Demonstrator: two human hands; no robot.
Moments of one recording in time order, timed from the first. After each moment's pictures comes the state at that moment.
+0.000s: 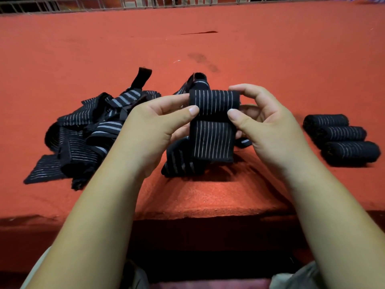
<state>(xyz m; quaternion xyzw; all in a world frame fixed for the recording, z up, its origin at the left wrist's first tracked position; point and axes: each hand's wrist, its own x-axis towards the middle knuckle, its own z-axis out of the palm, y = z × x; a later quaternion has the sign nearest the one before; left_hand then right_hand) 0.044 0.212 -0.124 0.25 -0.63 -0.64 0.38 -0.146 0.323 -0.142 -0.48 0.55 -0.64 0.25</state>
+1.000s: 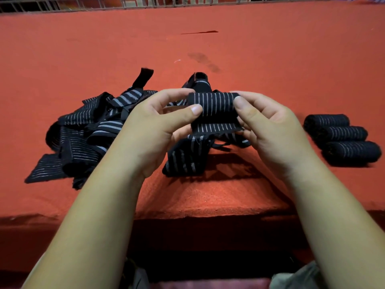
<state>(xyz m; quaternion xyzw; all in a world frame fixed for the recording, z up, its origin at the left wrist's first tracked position) 0.048 0.209 -0.124 0.26 -0.60 -0.66 0.37 -0.144 0.322 -0.144 -0.43 0.52 -0.68 0.29</state>
